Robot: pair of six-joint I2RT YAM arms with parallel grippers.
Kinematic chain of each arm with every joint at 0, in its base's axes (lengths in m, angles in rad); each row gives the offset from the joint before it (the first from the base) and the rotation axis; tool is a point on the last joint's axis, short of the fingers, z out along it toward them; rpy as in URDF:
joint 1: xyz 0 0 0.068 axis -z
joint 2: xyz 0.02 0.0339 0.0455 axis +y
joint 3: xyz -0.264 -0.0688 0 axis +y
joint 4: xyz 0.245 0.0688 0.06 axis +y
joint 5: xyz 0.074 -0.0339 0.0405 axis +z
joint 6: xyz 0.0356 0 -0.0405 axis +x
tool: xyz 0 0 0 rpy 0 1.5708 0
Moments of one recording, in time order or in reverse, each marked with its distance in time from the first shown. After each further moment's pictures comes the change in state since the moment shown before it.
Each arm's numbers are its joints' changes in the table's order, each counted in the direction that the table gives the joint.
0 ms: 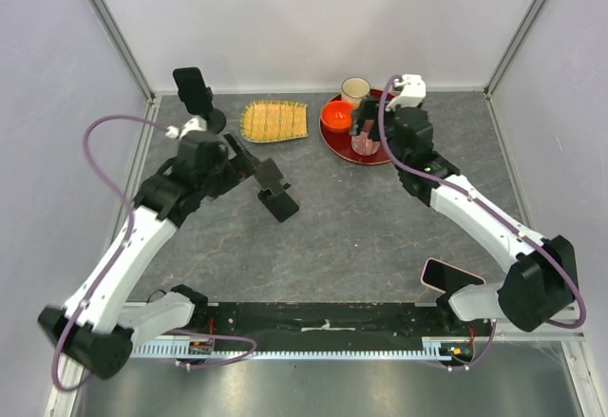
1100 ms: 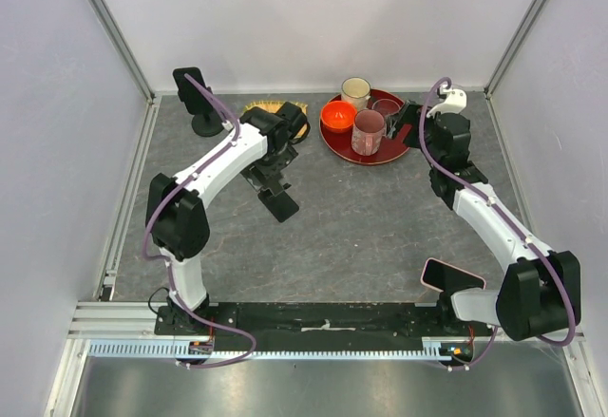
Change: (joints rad) left arm 0.185 0.887 -0.609 0.517 0.295 -0.531; right arm 0.331 -0.089 0.192 -0.049 0.254 0.095
